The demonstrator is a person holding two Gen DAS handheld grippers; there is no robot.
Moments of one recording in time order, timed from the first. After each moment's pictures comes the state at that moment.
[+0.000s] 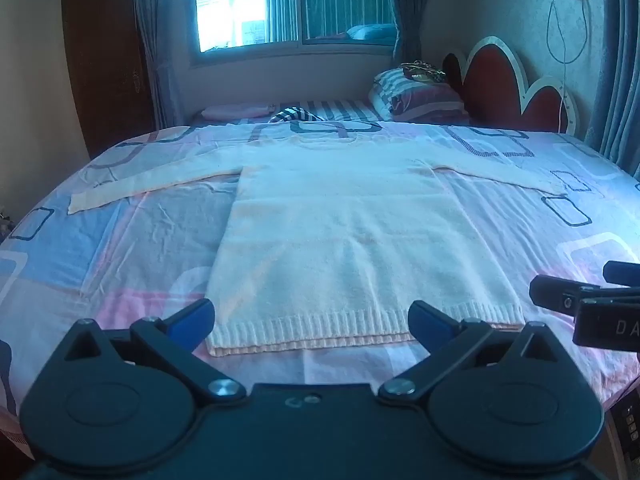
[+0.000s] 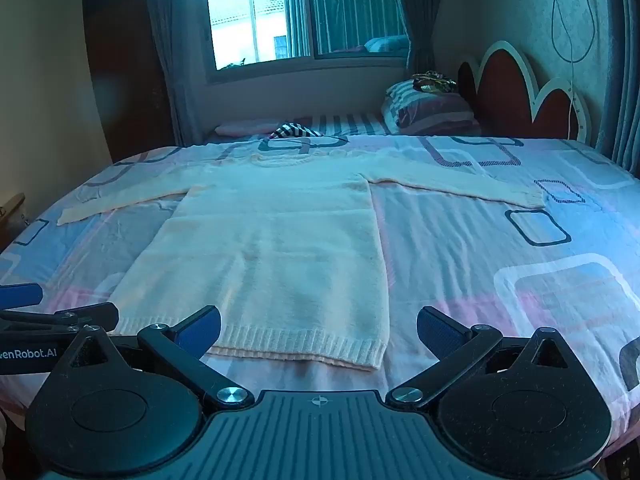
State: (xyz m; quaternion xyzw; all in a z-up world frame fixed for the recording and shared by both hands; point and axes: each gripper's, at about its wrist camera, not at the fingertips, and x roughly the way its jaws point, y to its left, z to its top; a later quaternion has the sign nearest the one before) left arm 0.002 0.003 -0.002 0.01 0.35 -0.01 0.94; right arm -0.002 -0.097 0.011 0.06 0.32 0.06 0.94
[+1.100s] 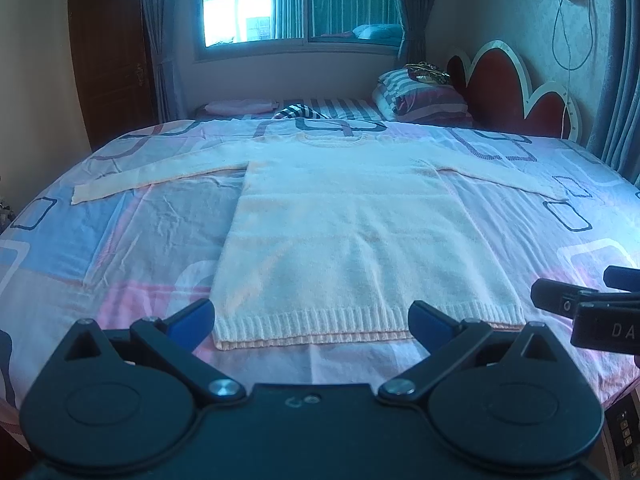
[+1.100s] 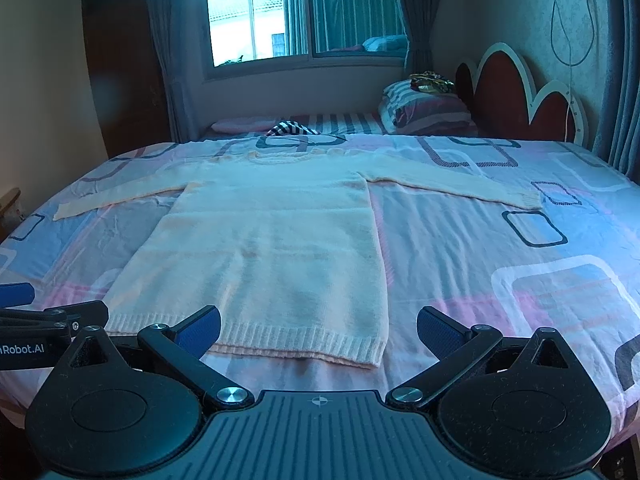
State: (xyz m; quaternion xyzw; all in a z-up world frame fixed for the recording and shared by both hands) left arm -0.003 0.007 -0.002 0.02 0.33 0.01 0.94; right arm -0.003 -0.091 0.012 0.05 0.32 0.05 0.94
